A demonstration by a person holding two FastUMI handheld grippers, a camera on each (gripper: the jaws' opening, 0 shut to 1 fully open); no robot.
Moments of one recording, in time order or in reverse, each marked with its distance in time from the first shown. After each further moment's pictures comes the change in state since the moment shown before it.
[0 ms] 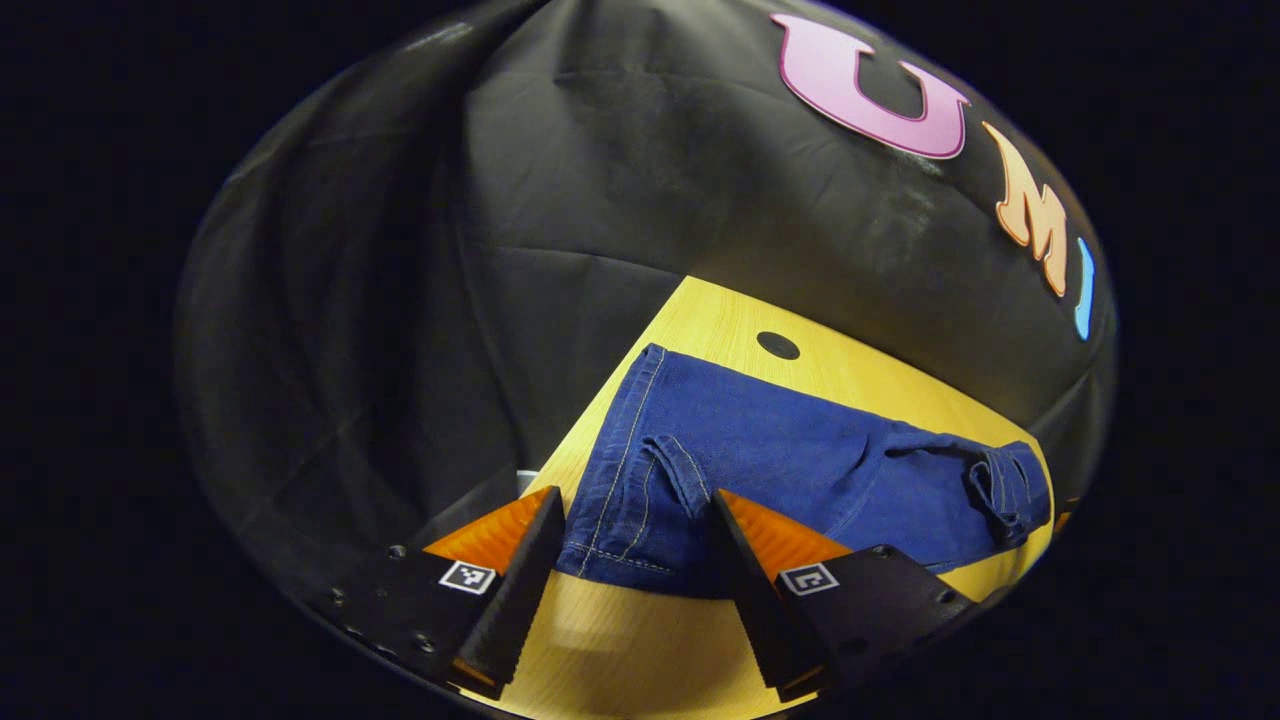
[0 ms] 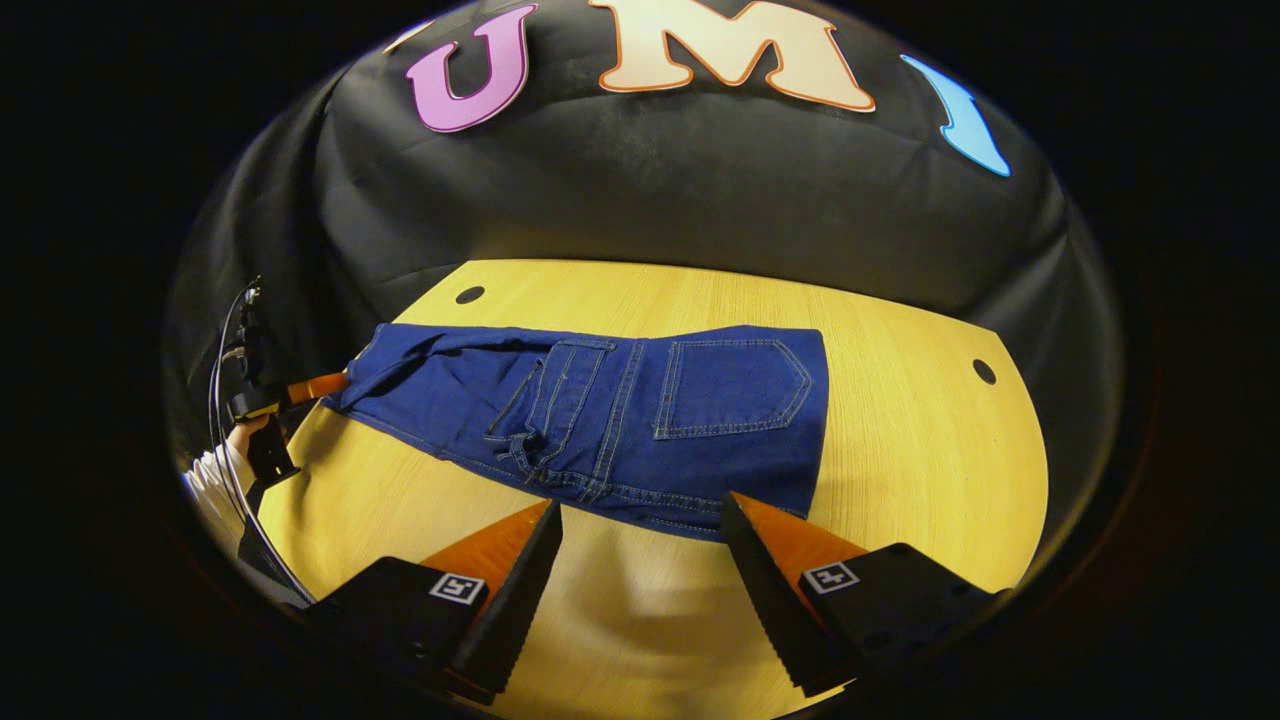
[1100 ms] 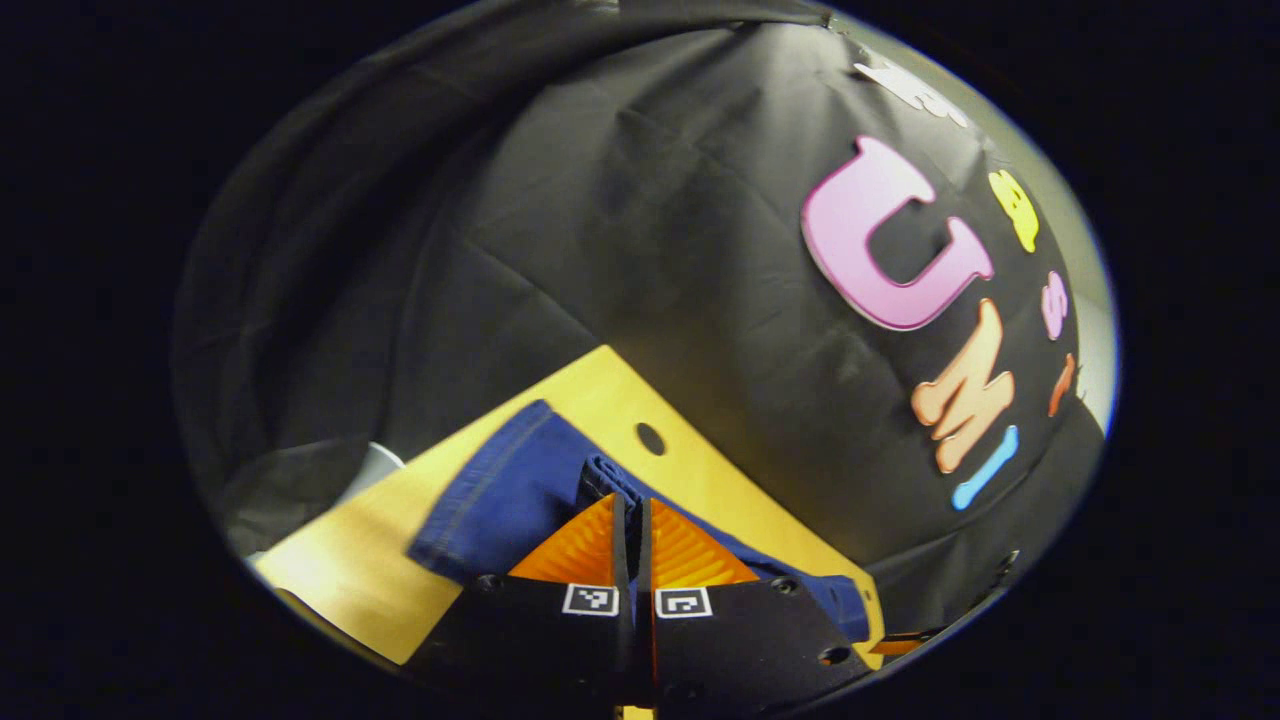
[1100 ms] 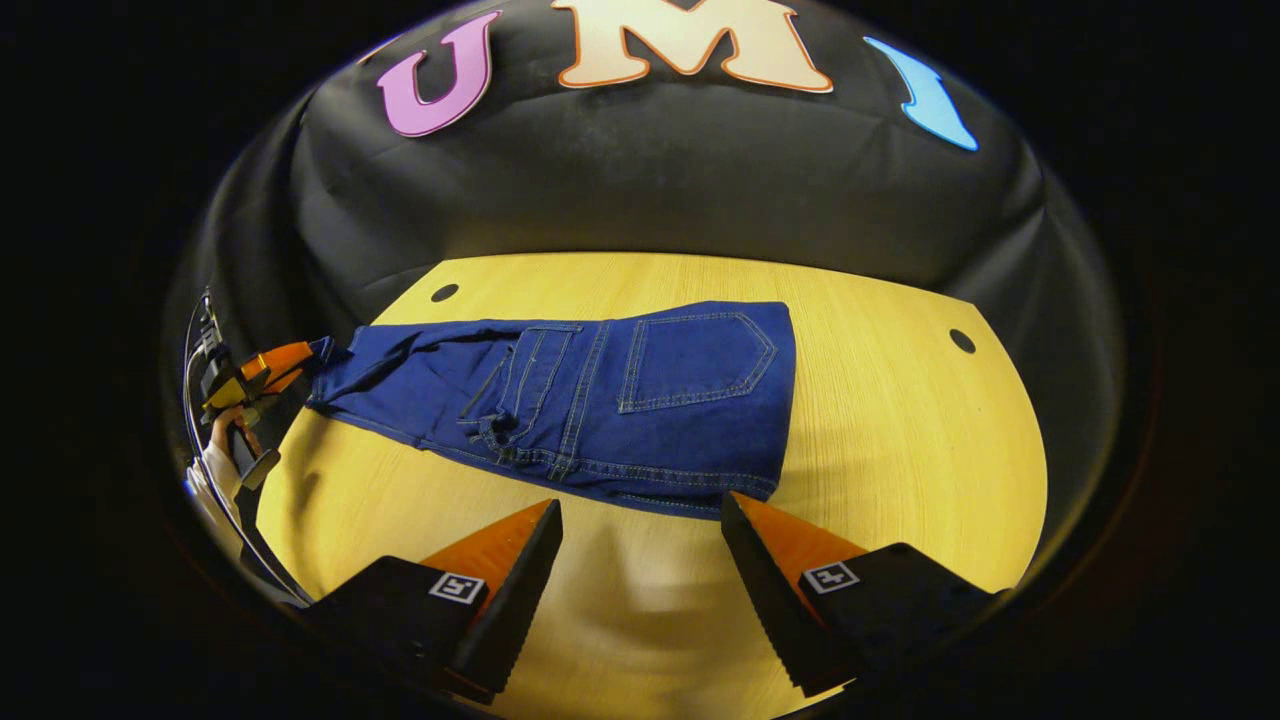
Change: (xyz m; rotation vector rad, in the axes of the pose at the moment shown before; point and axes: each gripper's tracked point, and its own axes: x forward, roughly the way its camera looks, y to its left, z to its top) left arm -0.036 -0.047 0.045 -0.386 -0.172 -0.368; right arm -0.012 -0.024 -0.017 0.067 0.011 -0.056
